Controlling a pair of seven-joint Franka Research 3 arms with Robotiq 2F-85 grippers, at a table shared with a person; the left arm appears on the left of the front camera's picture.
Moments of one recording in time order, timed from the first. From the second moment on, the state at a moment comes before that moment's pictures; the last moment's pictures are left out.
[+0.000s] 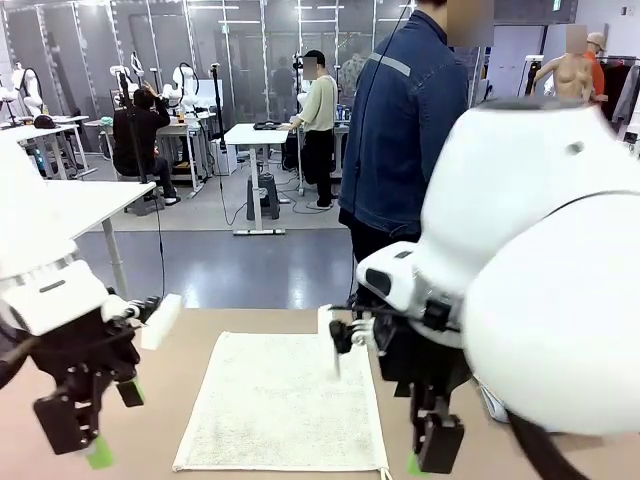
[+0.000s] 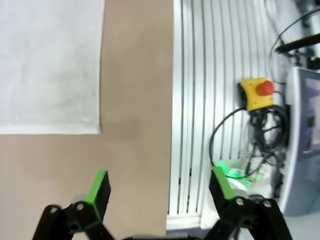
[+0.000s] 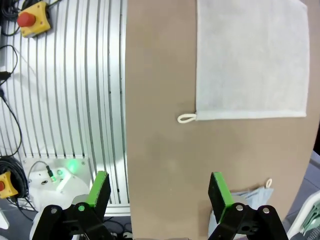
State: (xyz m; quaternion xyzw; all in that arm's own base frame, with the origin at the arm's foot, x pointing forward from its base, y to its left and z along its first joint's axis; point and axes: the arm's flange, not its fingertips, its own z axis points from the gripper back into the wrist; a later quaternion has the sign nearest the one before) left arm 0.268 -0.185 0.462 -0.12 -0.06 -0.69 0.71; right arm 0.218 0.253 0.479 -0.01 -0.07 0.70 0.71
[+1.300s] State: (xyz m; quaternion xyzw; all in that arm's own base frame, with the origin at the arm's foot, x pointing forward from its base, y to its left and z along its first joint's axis) left arm 0.335 -0.227 0.337 -0.03 -0.05 -0.68 0.73; right arm 0.306 0.263 0.330 0.01 0.00 0.70 0.71
